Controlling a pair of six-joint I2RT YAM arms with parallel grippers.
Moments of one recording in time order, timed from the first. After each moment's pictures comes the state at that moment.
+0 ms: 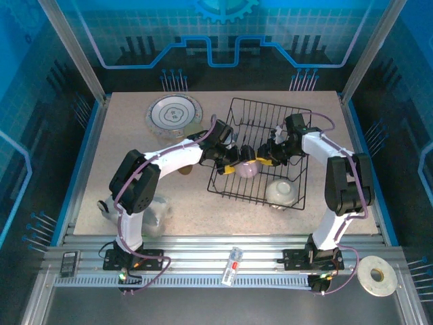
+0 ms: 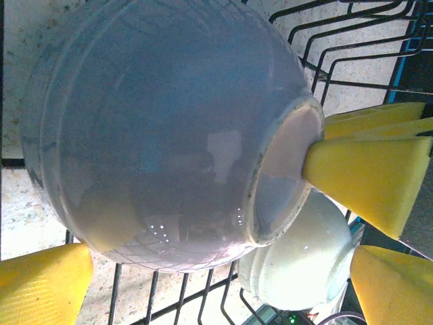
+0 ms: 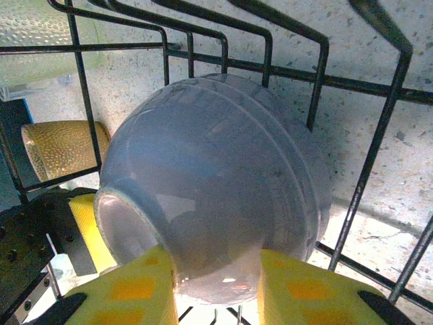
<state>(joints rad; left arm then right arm) -0.62 1.97 1.42 -0.39 0.50 -0.93 0.12 1.79 1.19 -0.68 -0.69 0.43</state>
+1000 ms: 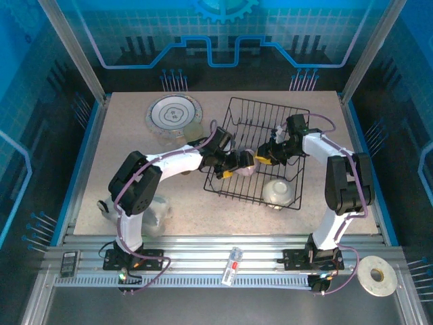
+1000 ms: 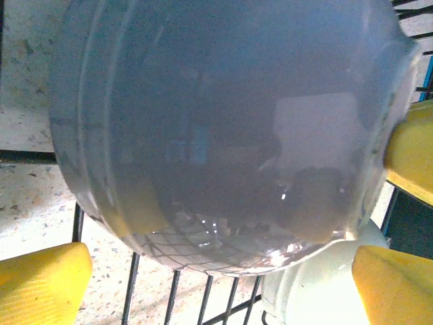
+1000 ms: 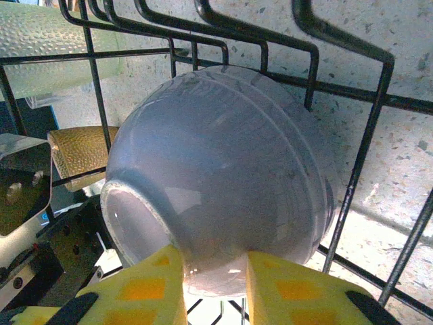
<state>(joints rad) -0.64 1.95 1.32 -0.30 0.42 -0.93 0.11 1.79 1.18 -0.63 -0.75 0.47</state>
